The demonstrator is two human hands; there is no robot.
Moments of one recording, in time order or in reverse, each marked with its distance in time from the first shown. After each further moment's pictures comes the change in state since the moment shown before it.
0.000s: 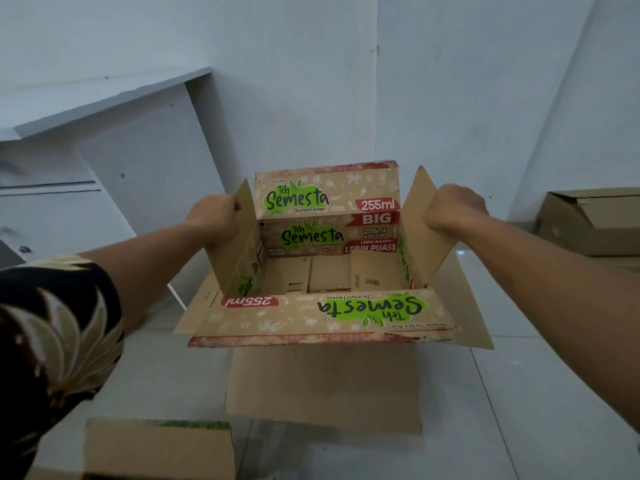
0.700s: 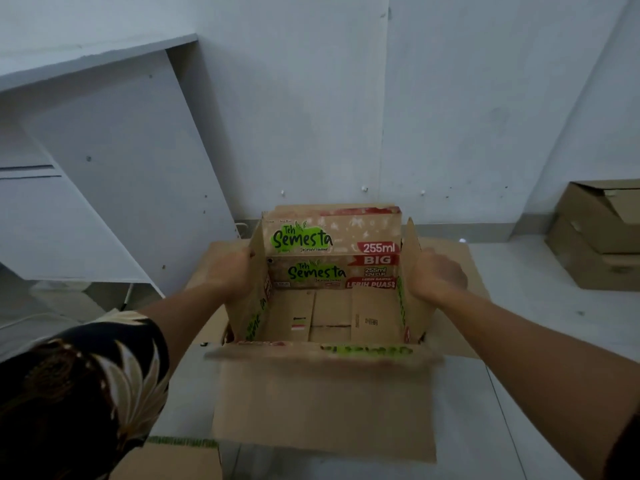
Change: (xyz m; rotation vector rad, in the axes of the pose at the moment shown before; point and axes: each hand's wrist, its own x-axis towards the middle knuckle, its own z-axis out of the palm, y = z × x) left_hand -0.004 -0.003 0.138 -0.070 -0.185 -0.004; right_hand 0.002 0.020 0.146 -0.050 -0.094 -0.025
